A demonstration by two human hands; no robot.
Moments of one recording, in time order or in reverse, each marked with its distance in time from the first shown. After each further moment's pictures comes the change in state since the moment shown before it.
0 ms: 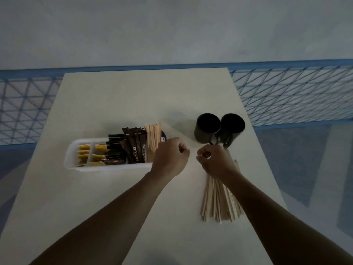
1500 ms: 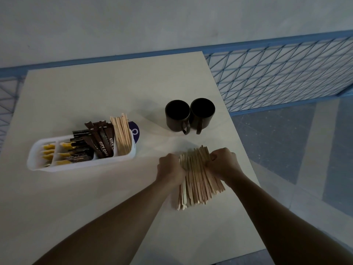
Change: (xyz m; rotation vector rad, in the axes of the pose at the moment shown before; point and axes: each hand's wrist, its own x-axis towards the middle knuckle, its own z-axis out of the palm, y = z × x) left_hand -0.030 0.025 0.102 0.057 -0.243 -0.226; right_hand -0.022 0.093 -0.029 0.132 -0.097 0.387
